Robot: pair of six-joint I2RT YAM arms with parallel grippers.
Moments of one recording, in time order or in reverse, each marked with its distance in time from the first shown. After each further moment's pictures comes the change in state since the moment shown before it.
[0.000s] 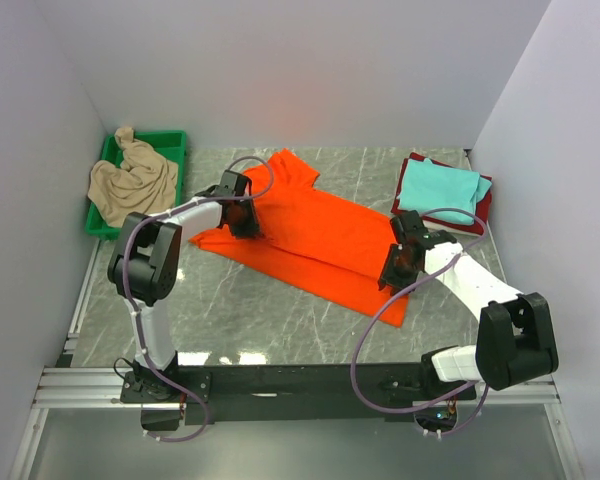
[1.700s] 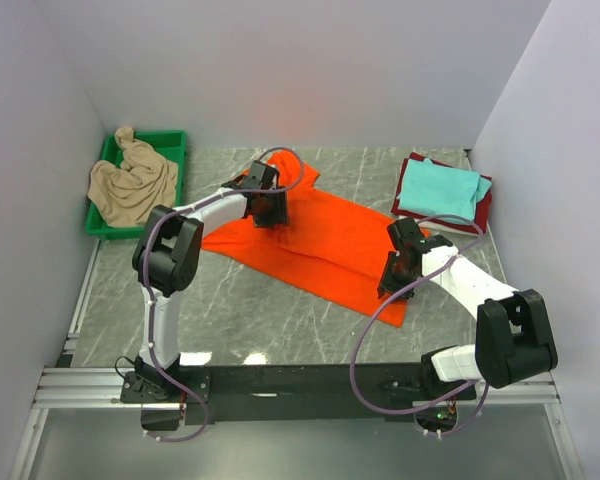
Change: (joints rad) left arm -0.111 0.149 0.237 -0.040 -0.016 0.083; right arm 0.017 0.012 -0.049 0.016 -0.006 0.006
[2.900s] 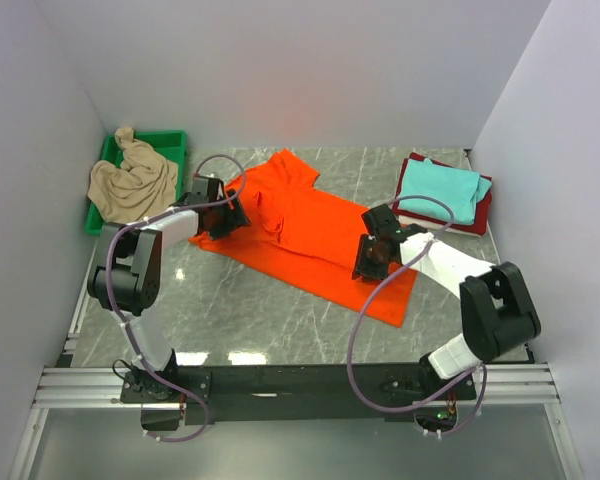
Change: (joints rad) left arm 0.245 -0.264 -0.414 0.237 0.040 -0.114; right arm 0.134 0.139 0.125 0.189 -0.038 -0.014
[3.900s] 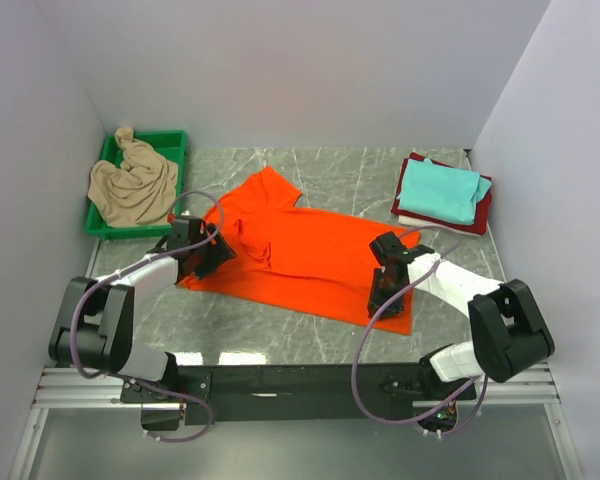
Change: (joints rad) left arm 0.020 -0.381 -0.462 0.078 -0.049 -0.154; right arm 0.003 -0.088 -0.197 -0.144 0.005 0.042
